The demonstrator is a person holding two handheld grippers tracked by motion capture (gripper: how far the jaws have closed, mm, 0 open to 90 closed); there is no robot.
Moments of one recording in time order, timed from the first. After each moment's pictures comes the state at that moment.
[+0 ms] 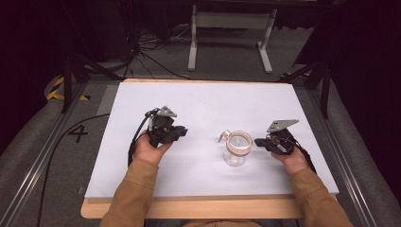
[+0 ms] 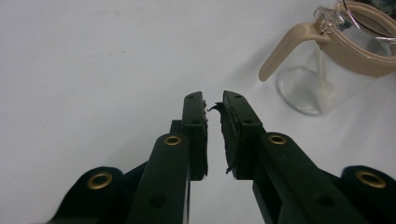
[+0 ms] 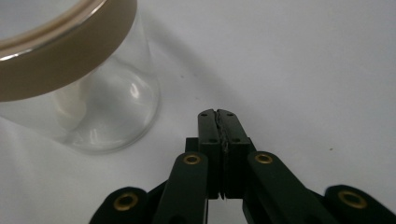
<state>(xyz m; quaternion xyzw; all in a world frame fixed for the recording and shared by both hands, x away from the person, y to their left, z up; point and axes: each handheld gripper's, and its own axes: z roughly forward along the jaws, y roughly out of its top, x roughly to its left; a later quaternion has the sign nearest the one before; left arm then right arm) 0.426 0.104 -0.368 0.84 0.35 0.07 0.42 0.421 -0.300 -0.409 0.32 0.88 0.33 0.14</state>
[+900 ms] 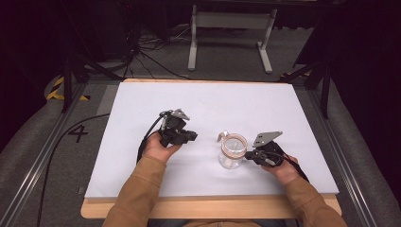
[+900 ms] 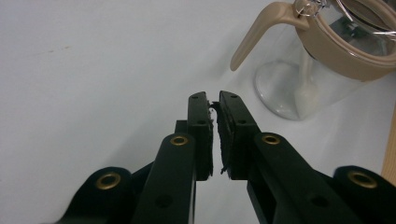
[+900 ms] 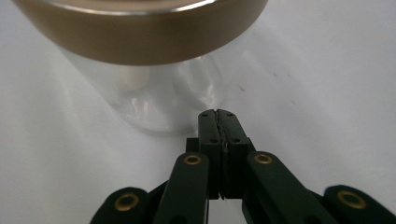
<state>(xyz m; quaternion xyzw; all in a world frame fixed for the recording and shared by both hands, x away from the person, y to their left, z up) 0.439 0.070 -0.382 0.87 0.30 0.03 0.39 0.387 -0.257 -0.418 0.25 0.91 0.30 0.13</state>
